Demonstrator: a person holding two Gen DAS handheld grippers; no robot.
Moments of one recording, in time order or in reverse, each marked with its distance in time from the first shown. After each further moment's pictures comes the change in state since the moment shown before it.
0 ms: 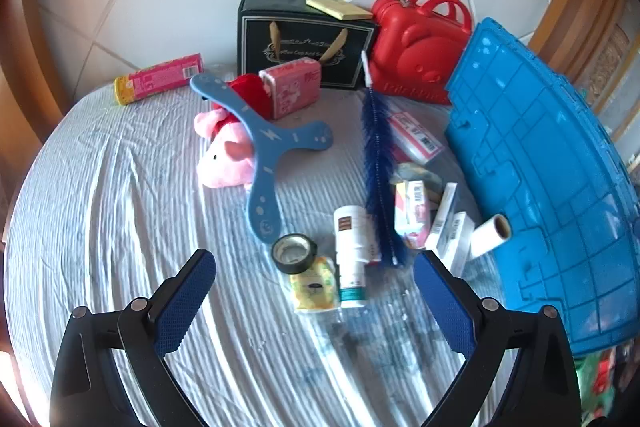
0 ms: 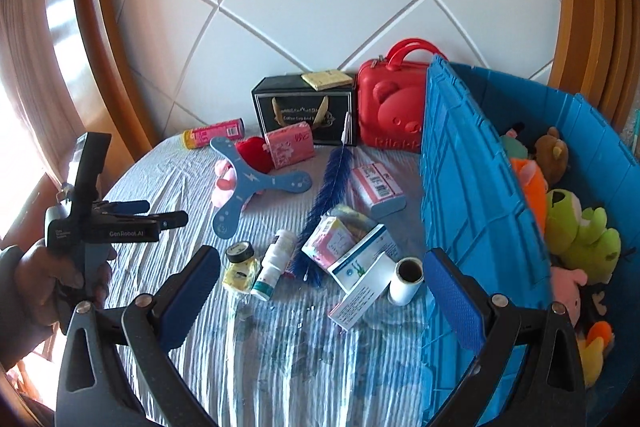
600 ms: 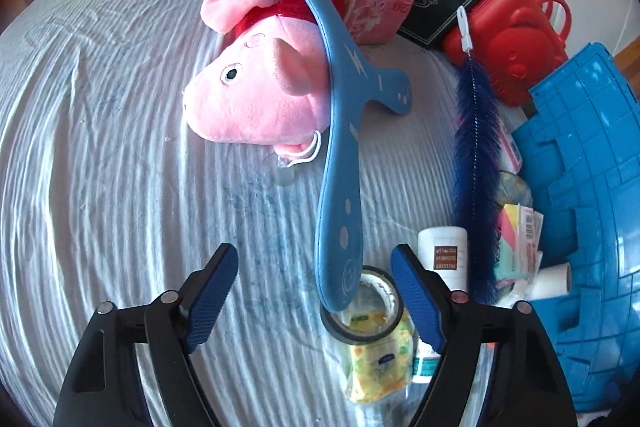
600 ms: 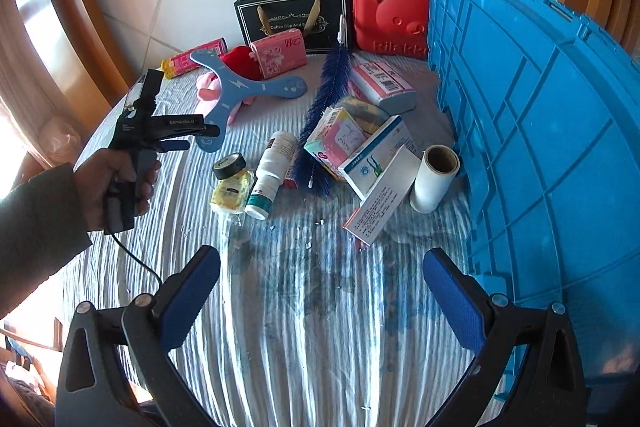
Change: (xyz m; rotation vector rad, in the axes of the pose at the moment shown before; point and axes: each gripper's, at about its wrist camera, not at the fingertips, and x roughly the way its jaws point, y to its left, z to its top) left arm 0.184 0.082 0.007 -0.201 0.185 -0.119; right arm 0.048 0.018 -0.070 0.059 0.208 -0.060
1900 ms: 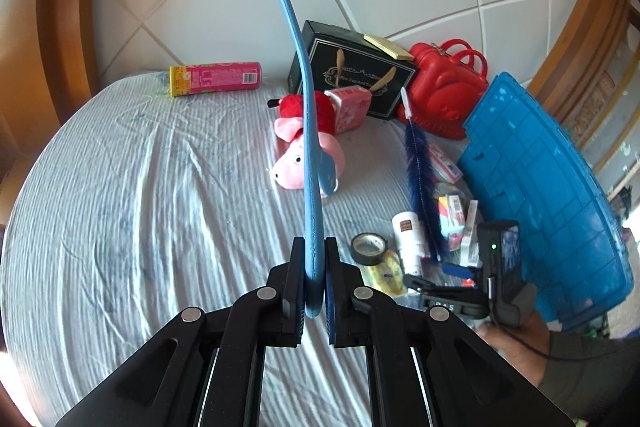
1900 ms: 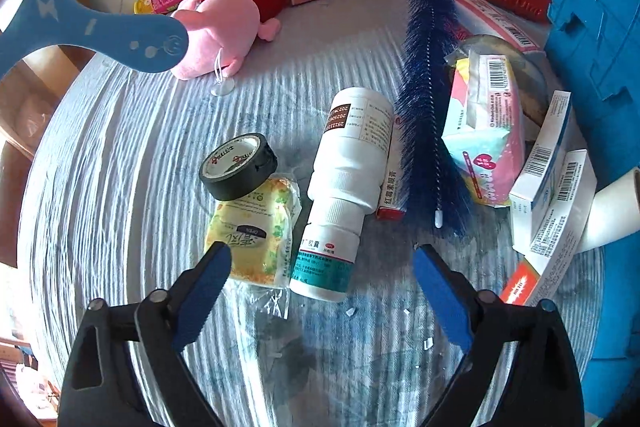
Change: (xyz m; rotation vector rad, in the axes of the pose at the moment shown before) left arm -0.234 0.046 -0.072 0.151 -0.297 -0.004; right arm 0.214 0.094 0.049 -0.027 0.152 0.016
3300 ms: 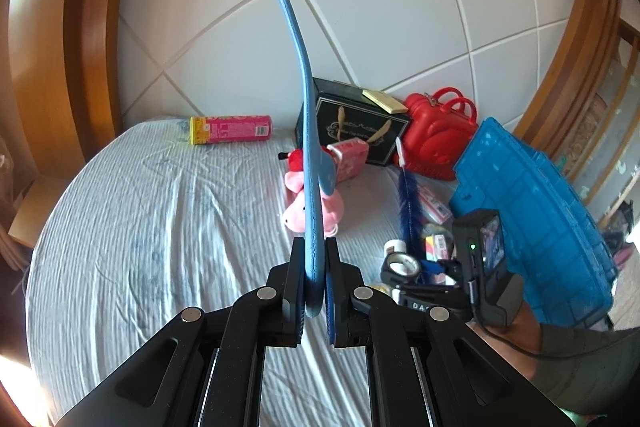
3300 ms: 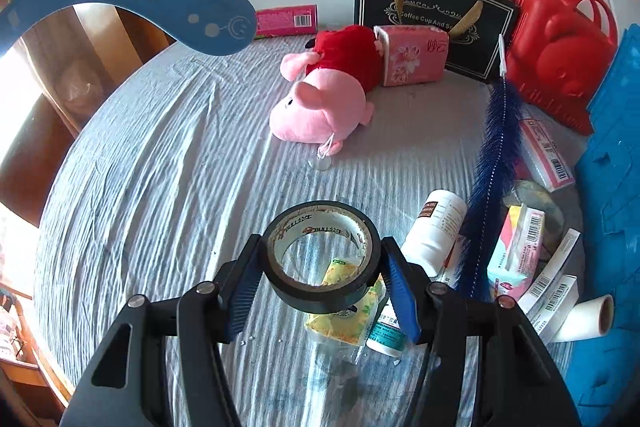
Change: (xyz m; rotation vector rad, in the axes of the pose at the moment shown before) left arm -0.081 -0.010 0.023 -0.004 -0.150 0.019; right arm -0.079 0.069 0.042 -0.214 -0.134 0.070
